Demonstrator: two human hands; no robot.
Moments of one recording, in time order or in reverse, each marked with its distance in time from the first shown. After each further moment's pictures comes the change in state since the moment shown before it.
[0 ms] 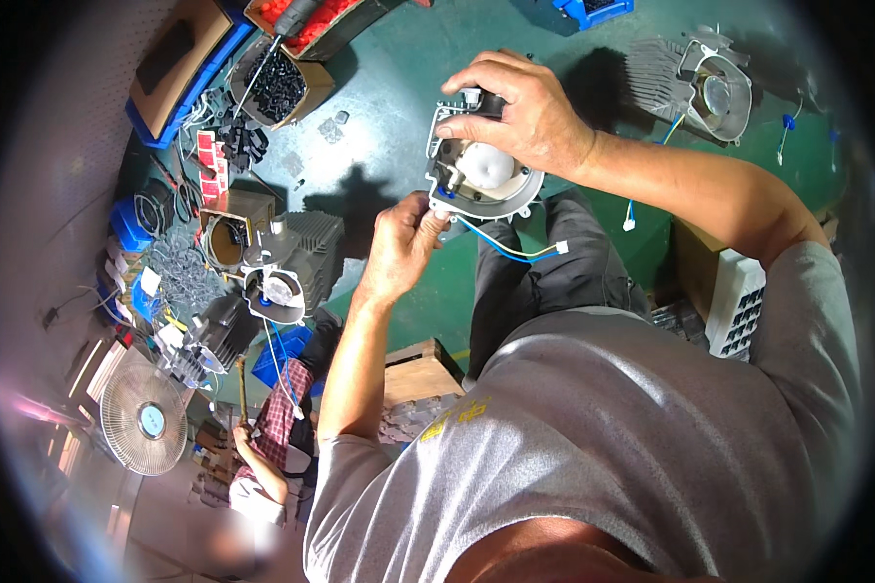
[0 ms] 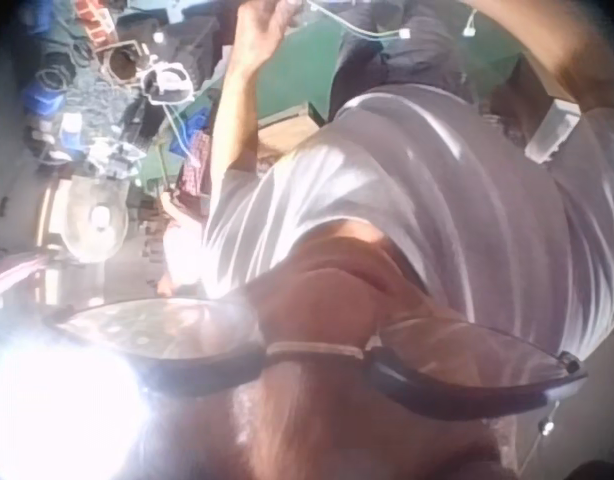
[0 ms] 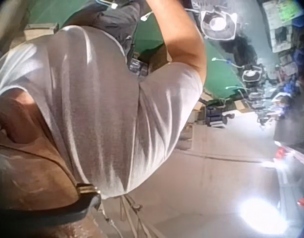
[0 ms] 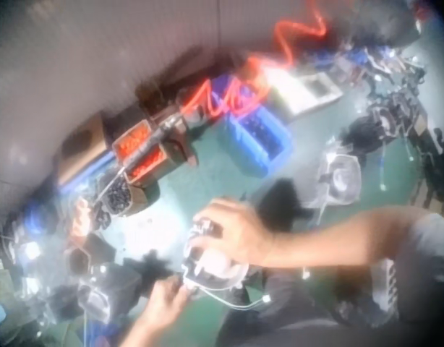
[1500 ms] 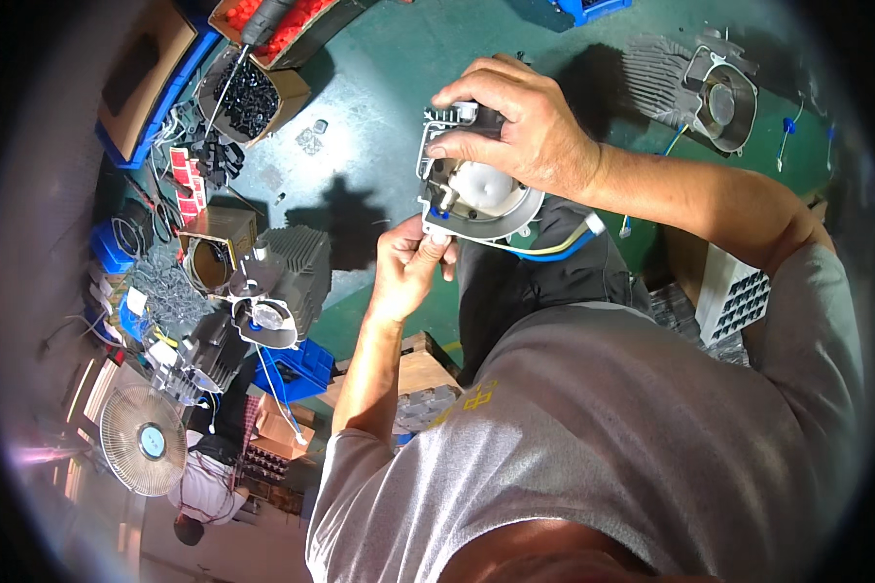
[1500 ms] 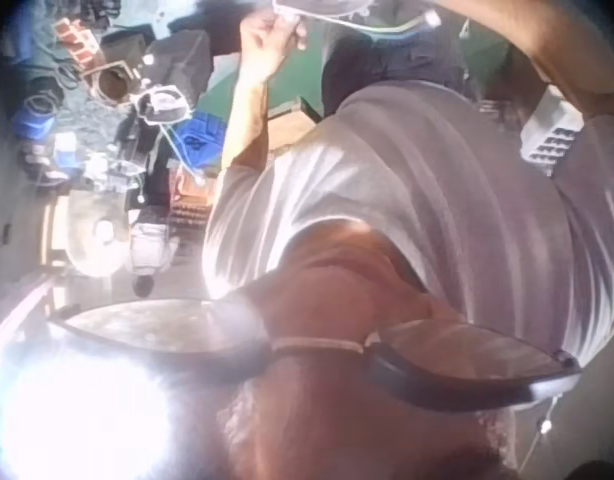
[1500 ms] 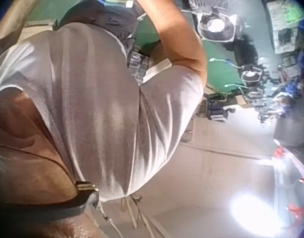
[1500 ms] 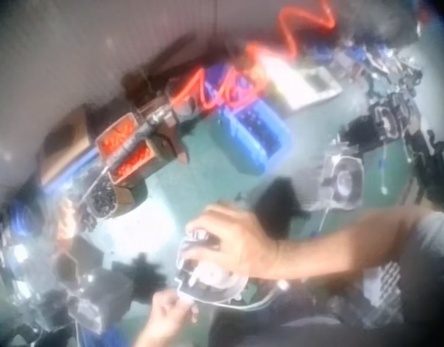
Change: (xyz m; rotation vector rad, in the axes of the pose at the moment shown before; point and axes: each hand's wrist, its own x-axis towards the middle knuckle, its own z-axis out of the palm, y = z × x) left_hand 0.004 -0.026 0.019 -0.571 -0.063 -0.004; right_hand 0.006 -0.004 -0.006 0.024 -0.031 0.011
